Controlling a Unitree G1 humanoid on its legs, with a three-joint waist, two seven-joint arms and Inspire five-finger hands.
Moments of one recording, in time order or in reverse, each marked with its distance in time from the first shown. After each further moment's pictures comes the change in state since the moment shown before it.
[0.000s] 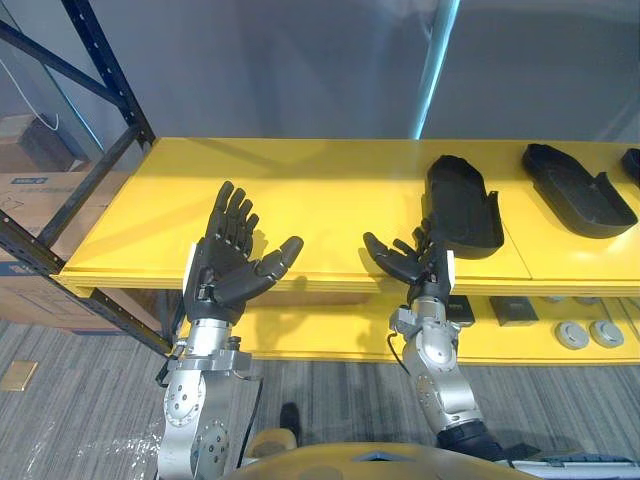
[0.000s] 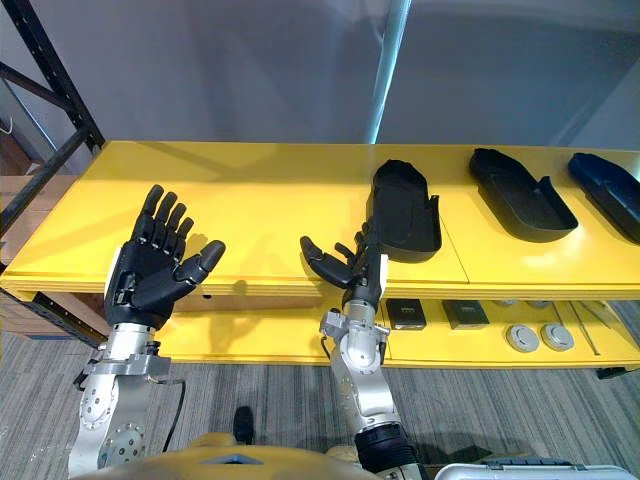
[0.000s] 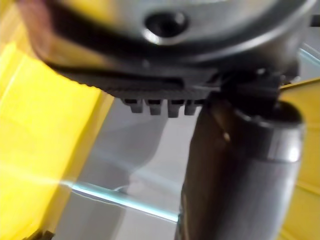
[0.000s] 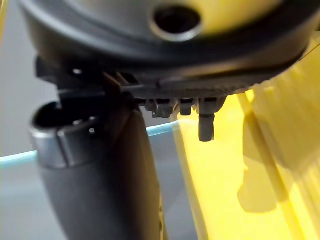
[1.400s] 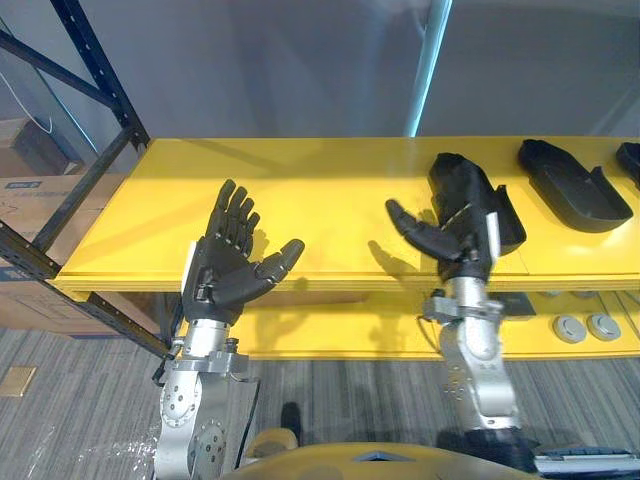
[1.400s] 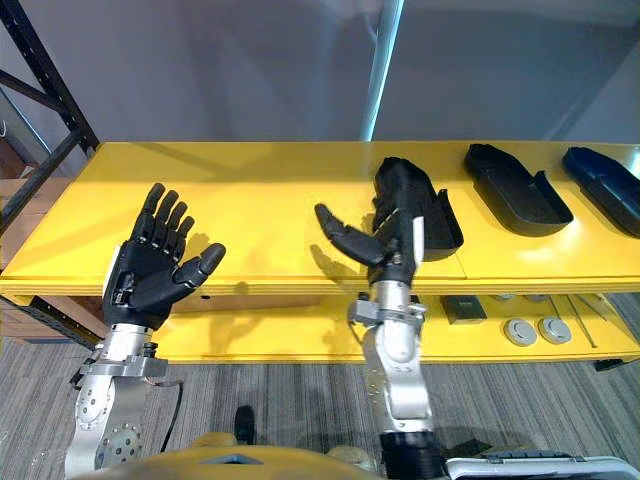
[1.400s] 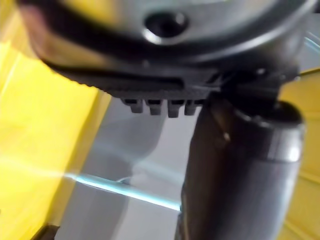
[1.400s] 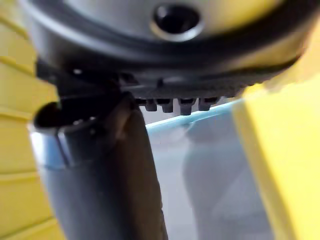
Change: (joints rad) left arm 0.001 0.000 0.053 0.000 0.002 0.000 -0.055; right arm 0.082 -0.078 -0.187 -0.450 0.042 -0.010 0.310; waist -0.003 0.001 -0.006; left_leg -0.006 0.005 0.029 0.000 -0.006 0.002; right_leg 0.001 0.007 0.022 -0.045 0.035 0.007
